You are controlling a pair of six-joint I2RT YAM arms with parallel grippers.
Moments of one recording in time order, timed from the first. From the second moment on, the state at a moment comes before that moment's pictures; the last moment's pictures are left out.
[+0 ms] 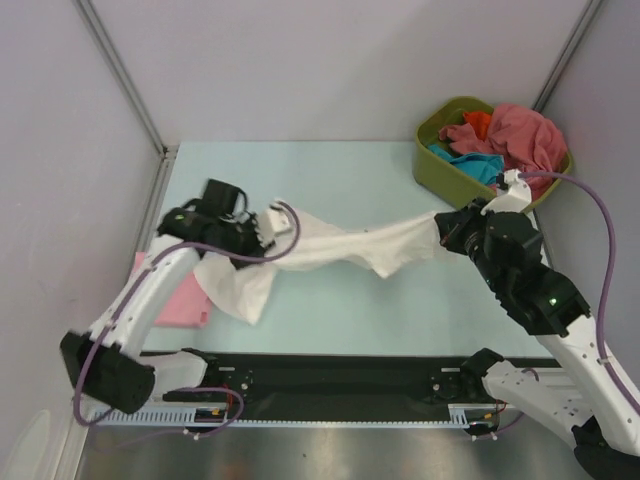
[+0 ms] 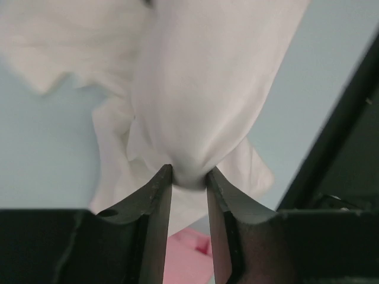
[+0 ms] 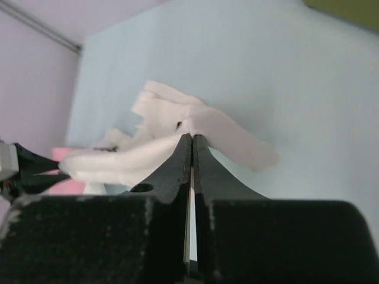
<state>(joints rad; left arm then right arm) -0.30 1.18 1.27 -1.03 0.36 0.76 0.60 0.79 1.16 -0.61 0.37 0.64</state>
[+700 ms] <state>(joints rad) -0.49 1.52 0.92 -0.78 0.17 0.62 0.26 0.68 0.87 -0.73 0.30 0.54</state>
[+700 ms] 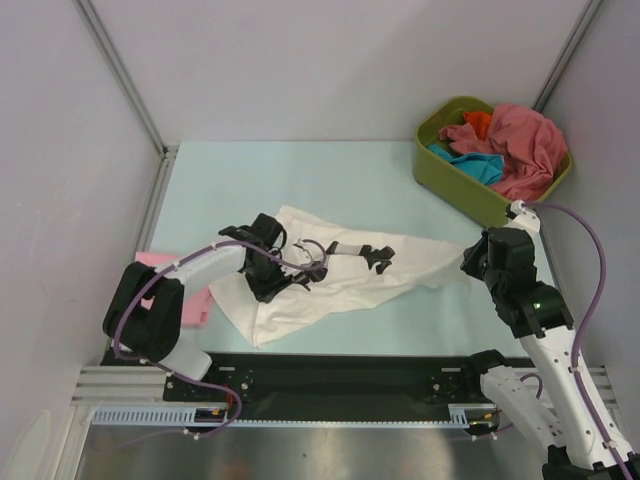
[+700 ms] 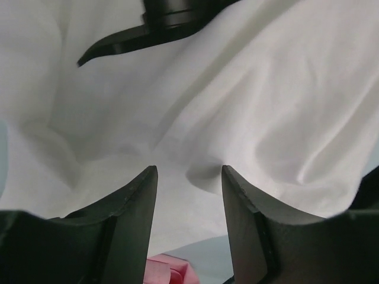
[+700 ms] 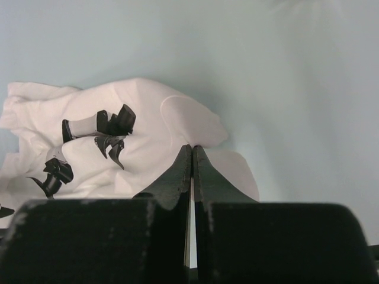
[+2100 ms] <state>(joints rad) -0.11 1.59 2.01 -0.79 0.02 0.54 0.07 1.36 1.62 -0.43 -0.01 0.50</state>
